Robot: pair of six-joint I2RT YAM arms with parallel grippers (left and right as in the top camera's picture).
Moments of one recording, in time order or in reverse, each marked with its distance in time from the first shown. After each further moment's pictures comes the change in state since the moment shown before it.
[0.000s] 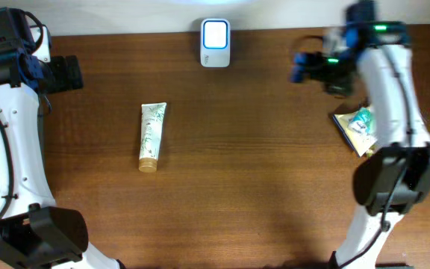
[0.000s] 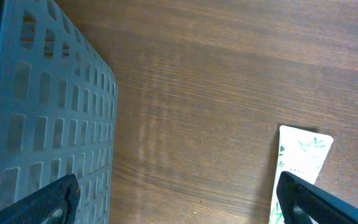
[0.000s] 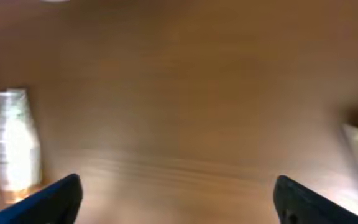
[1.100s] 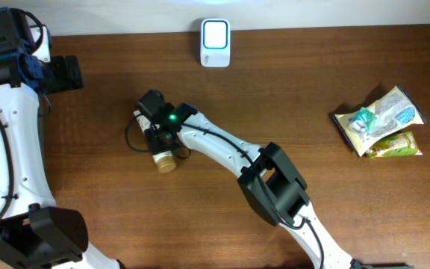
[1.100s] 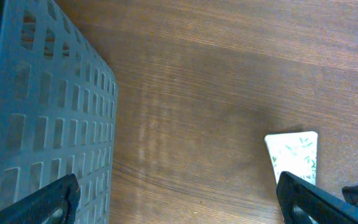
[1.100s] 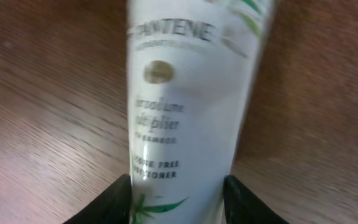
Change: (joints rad) left arm 0.000 0.000 0.000 0.001 0.000 0.000; right arm 0.806 0.368 -0.017 0.484 0.207 0.295
